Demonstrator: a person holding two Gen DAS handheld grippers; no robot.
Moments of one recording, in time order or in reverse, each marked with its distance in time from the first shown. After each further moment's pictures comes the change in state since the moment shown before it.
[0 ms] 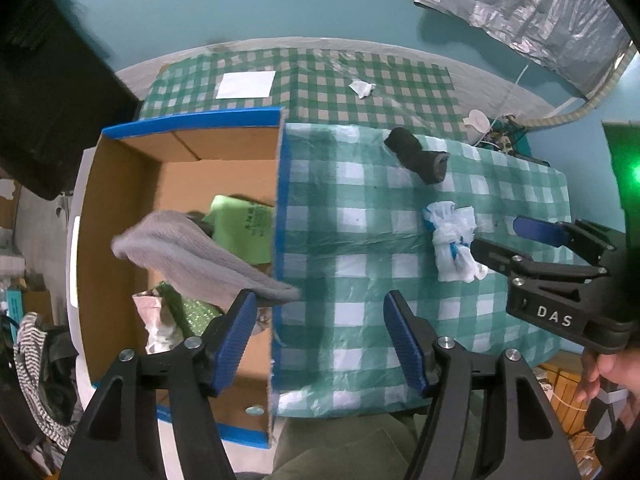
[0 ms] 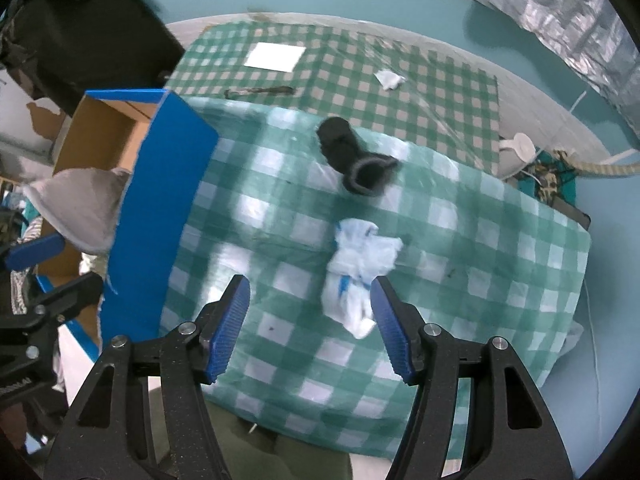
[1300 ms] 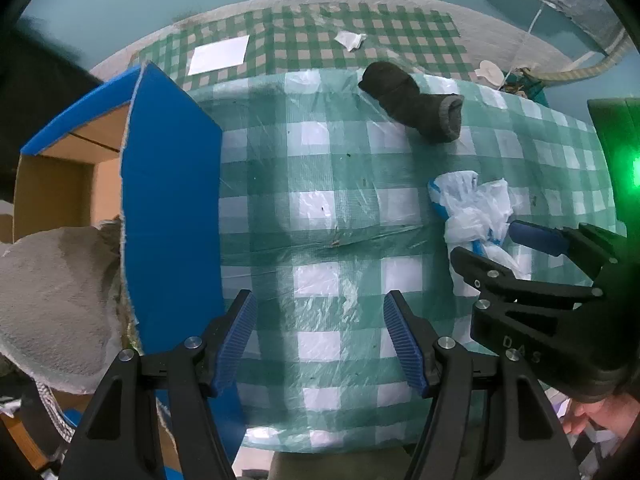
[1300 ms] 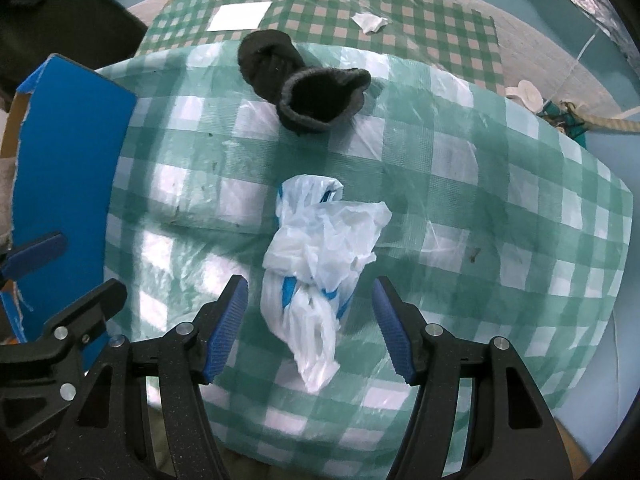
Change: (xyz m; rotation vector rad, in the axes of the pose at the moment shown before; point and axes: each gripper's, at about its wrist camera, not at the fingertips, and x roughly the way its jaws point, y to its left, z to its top) left arm 0.105 -0.056 0.019 0.065 0.129 0.083; right arm 0.092 -0.047 -0.008 0.092 0.121 0.012
